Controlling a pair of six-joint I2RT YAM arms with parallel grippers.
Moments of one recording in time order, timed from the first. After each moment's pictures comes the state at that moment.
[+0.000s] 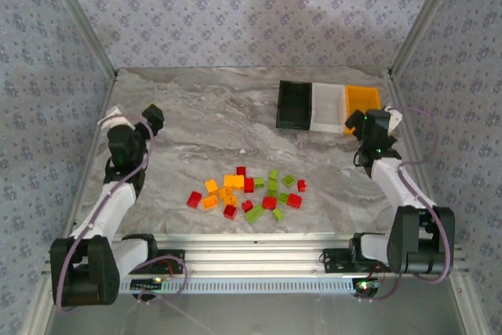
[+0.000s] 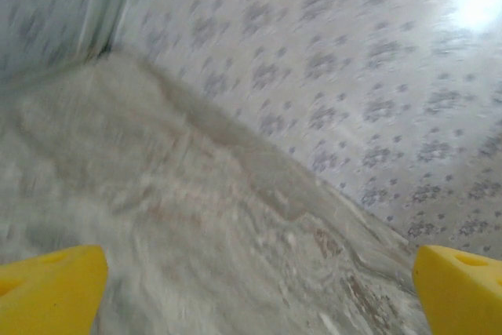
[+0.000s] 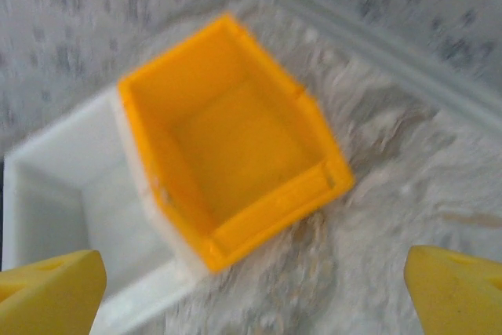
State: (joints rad) left arm 0.02 1.06 0.57 0.27 -0.09 -0.67; right arm -0.02 1.28 0.75 -0.08 0.27 0.55
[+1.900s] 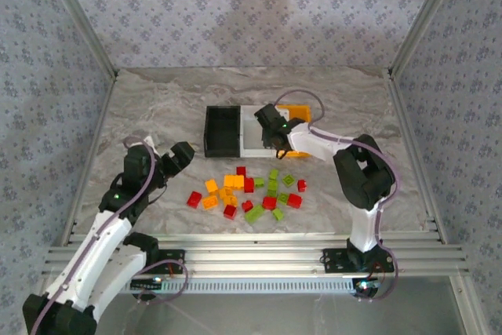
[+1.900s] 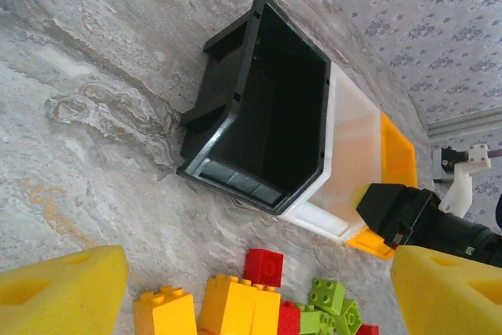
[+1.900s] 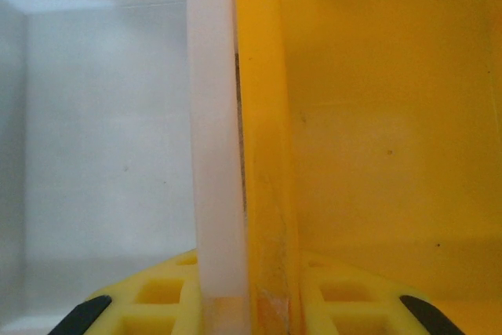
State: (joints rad) left arm -0.32 0.68 0.55 -0.38 0.11 -0.91; right arm 0.66 1.89 1.31 -0.49 0.32 0.64
